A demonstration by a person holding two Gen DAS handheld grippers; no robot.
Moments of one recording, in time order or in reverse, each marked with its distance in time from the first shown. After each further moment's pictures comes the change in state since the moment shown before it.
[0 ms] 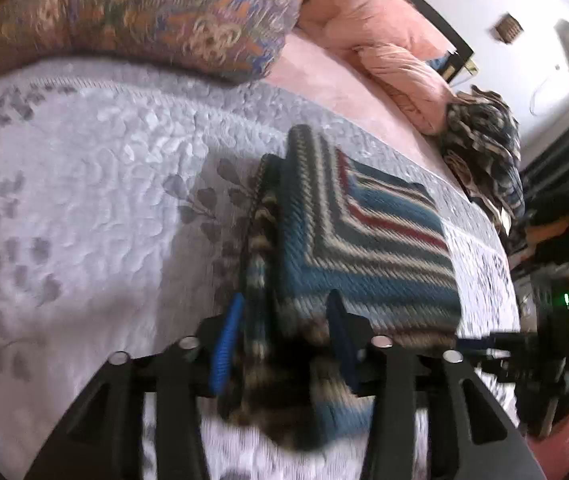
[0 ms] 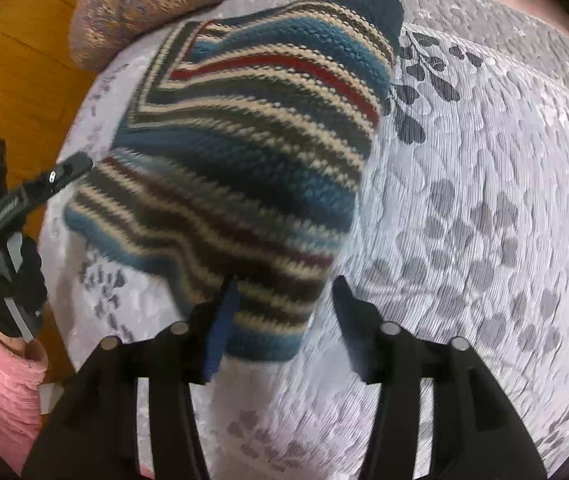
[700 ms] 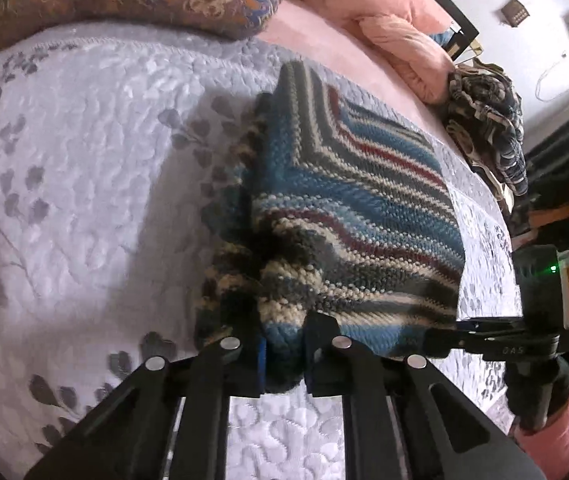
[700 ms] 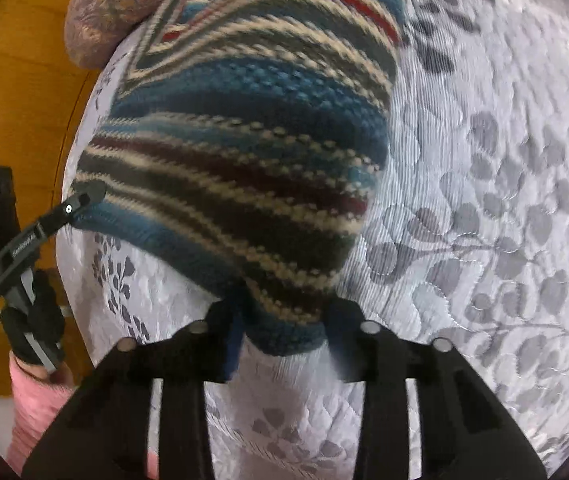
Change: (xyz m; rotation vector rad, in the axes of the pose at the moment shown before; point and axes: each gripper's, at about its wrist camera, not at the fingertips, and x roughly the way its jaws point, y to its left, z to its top) left arm 0.019 -0.002 -0.031 -0.038 0.084 -0.023; right arm 0.025 -0.002 -0.018 0.050 0.055 0.064
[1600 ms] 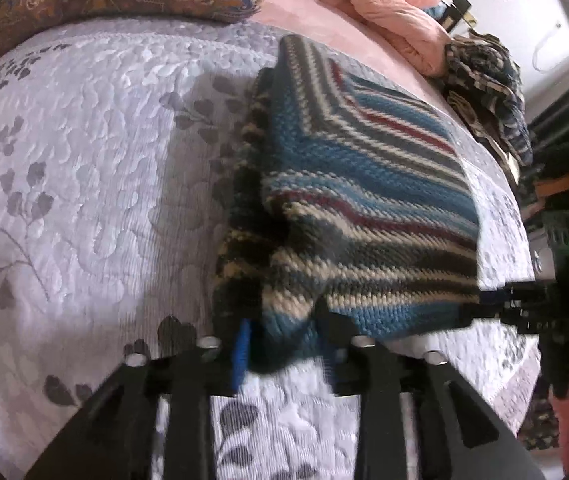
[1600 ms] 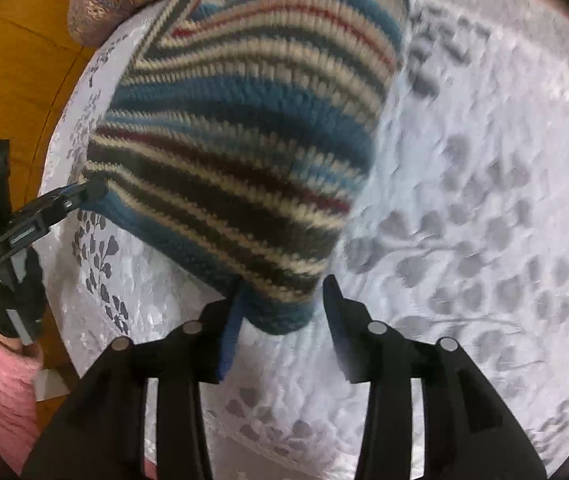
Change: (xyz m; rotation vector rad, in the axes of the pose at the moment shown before) left arm 0.000 0.000 -0.011 0.086 0.067 0.051; right arm -0.005 0.019 -0.001 -0.074 -0.005 -0.127
